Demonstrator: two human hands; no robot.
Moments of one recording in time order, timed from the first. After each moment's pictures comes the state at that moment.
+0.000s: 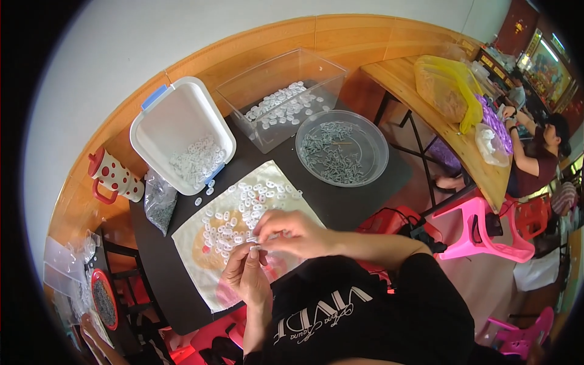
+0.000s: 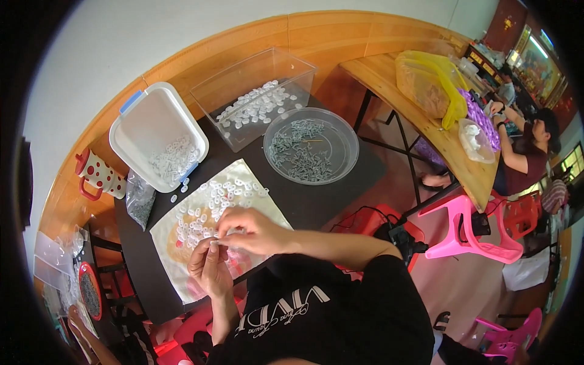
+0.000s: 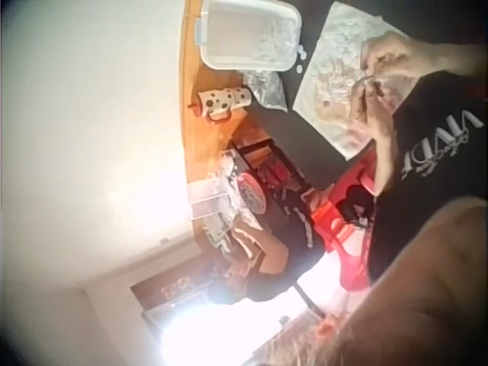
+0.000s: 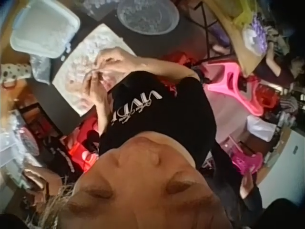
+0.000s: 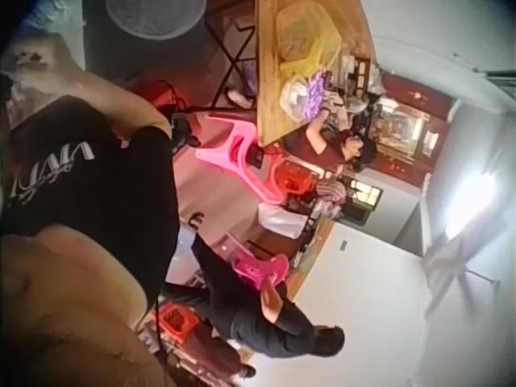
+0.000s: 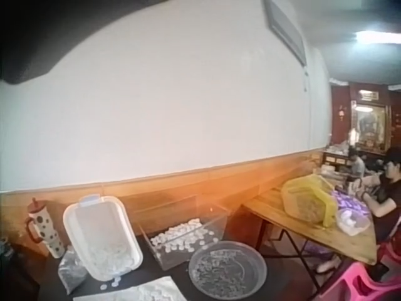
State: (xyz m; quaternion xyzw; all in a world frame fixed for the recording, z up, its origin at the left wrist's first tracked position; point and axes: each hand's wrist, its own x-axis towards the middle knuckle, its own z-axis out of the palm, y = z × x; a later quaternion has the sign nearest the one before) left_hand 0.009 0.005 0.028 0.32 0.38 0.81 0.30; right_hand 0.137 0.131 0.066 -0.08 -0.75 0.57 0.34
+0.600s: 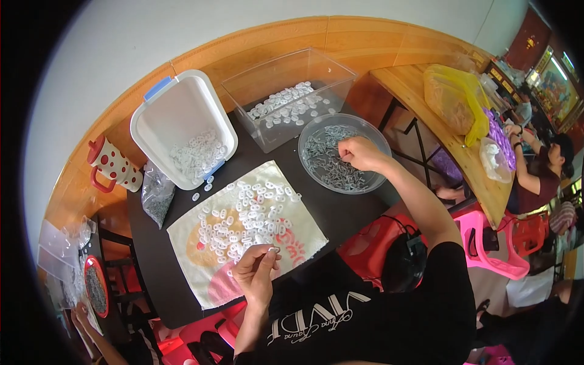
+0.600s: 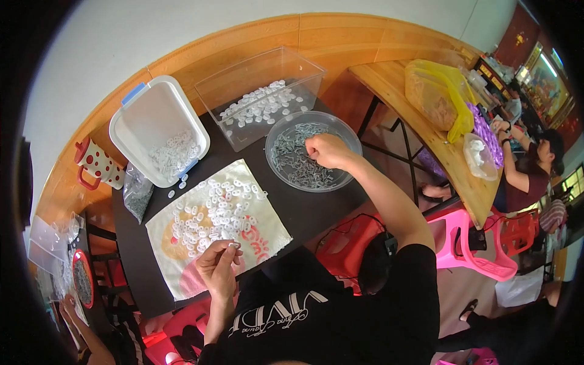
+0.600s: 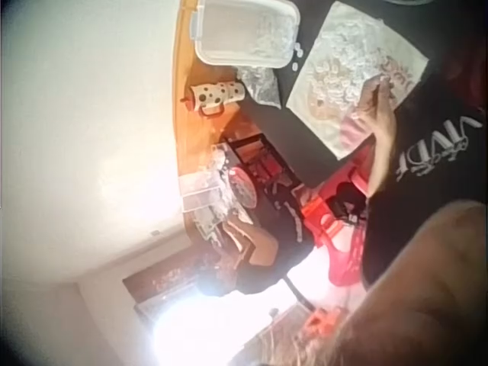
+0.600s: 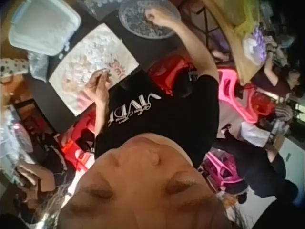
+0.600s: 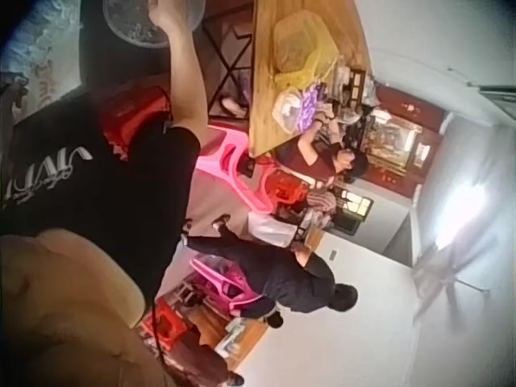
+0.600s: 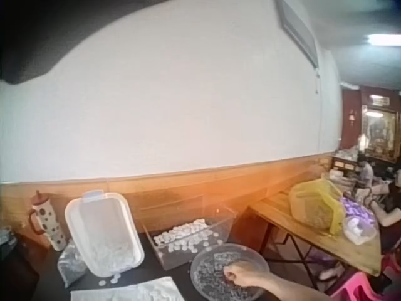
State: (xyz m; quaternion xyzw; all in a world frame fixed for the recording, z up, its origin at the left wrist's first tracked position) left_hand 0.024 0.004 0.024 0.34 0.48 0.72 0.38; right_hand 0.258 0.333 0.040 -0.37 -0.91 0.16 0.09
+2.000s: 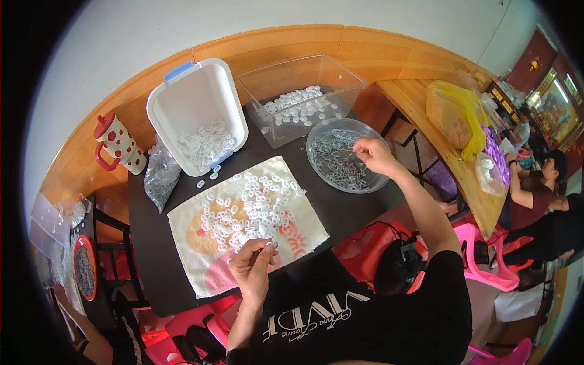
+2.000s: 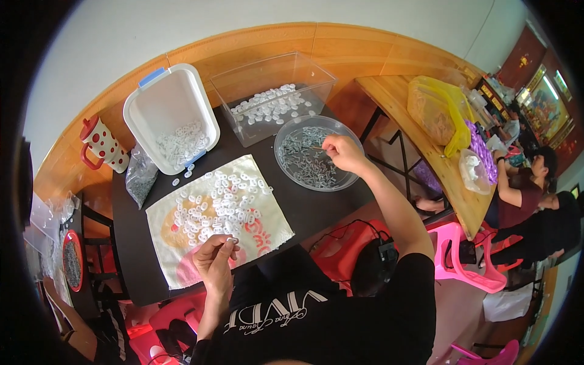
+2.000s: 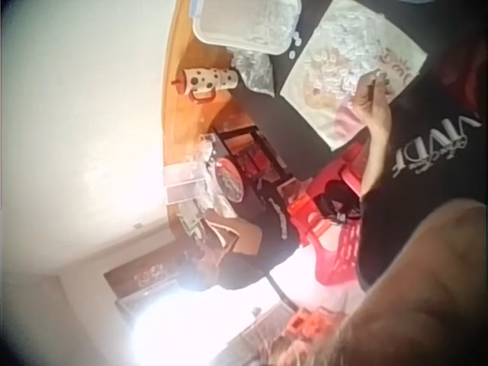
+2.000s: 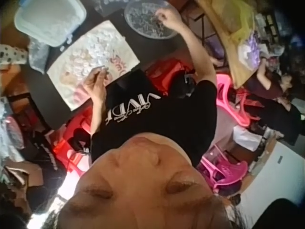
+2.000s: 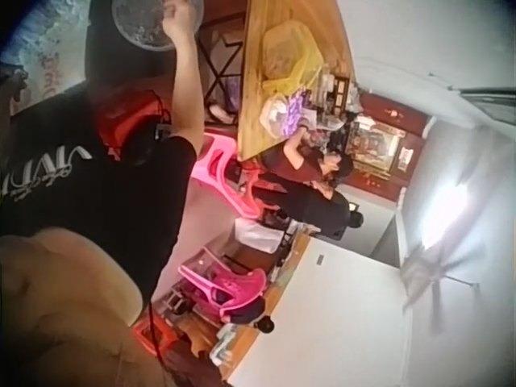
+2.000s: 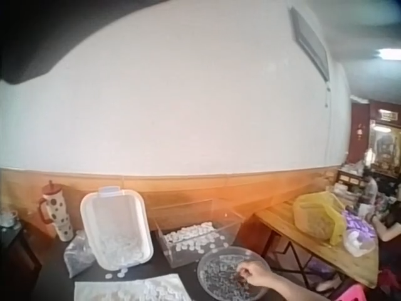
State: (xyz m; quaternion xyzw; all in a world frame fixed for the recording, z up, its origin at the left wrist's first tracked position) left_hand 0.019 -0.010 0.025 0.32 0.47 0.74 0.37; right_hand 0.281 0.325 0.046 -0.35 -0.89 0.21 0.23
